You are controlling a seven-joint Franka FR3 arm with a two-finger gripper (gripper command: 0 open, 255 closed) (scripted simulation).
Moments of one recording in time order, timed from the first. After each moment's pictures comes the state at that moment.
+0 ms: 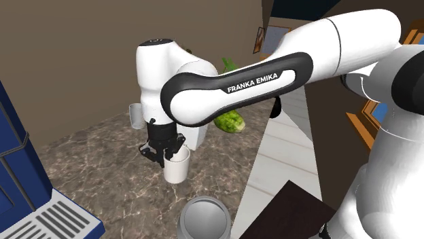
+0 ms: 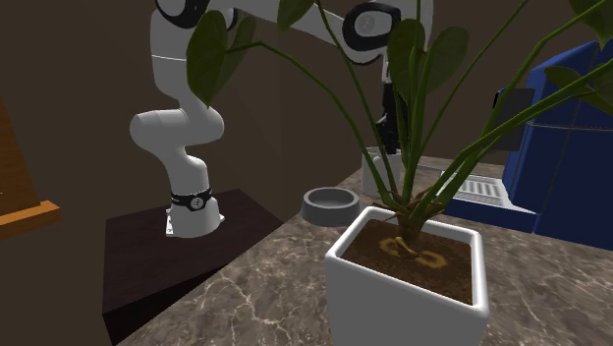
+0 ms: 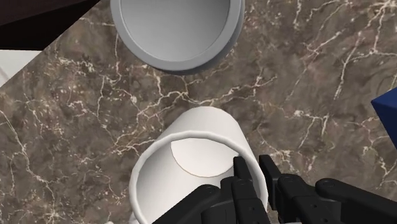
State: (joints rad) arm 0.15 0.19 0.54 -1.80 -0.18 1.95 0.89
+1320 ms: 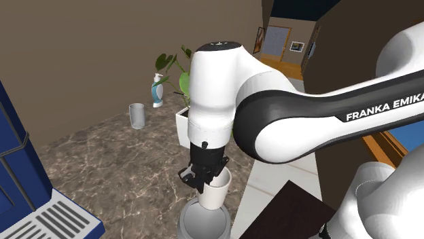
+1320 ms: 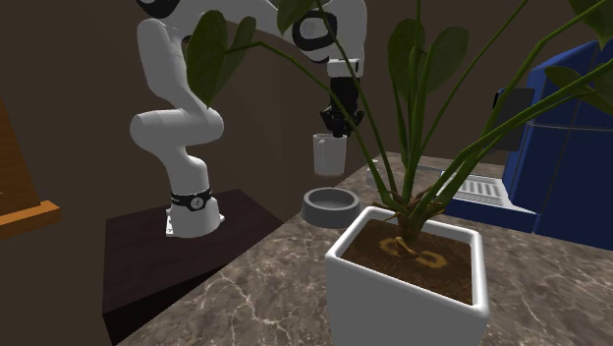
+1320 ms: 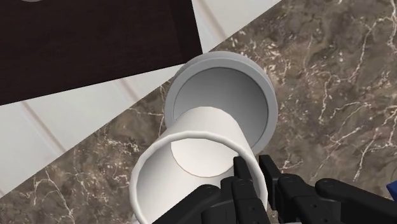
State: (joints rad) arm 0.19 -0.28 0.57 -2.23 0.09 1.98 0.84
